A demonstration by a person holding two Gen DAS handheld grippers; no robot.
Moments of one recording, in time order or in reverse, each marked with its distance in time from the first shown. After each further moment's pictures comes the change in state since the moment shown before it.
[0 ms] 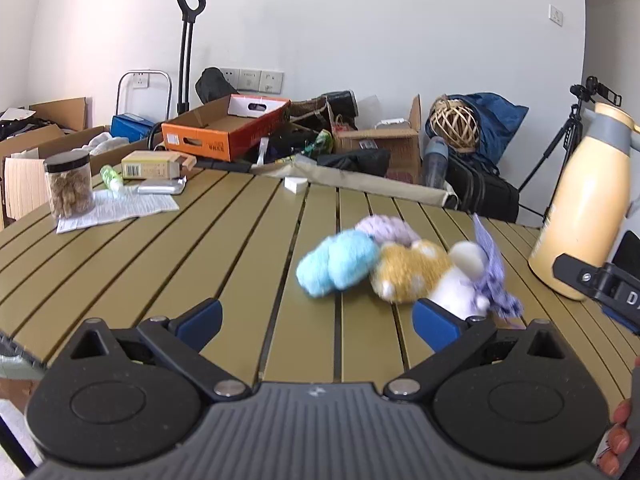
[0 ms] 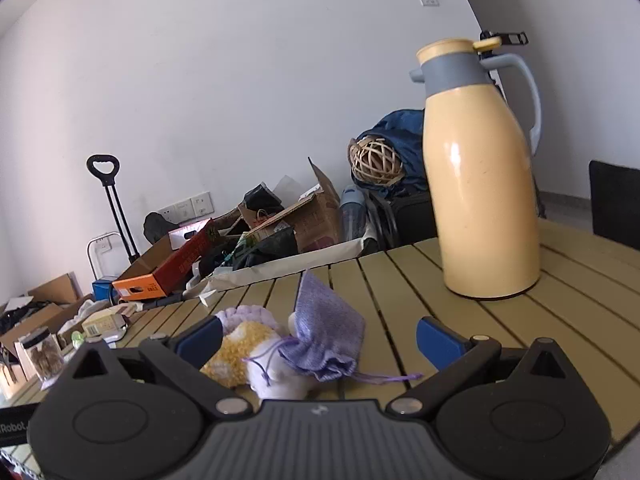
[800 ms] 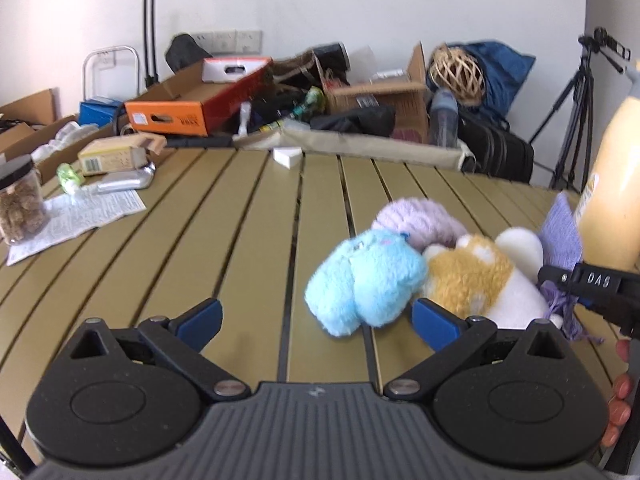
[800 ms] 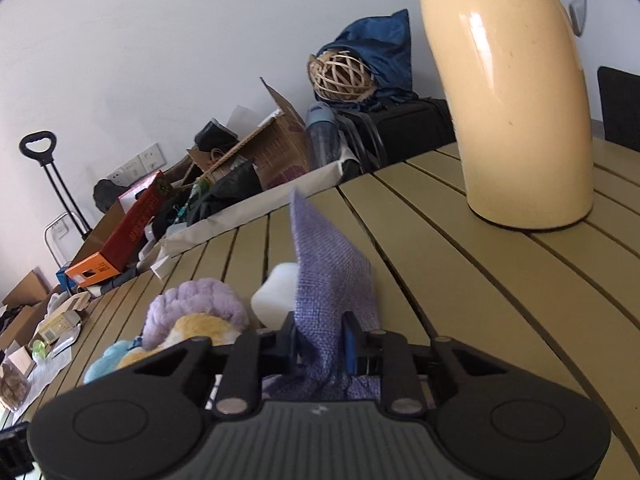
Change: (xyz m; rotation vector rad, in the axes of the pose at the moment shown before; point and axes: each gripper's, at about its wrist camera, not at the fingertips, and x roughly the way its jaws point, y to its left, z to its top) left arm 0.101 0.008 0.027 0.096 0.154 -0.025; right arm 0.131 -0.009 -0.011 0.145 0.213 -0.088
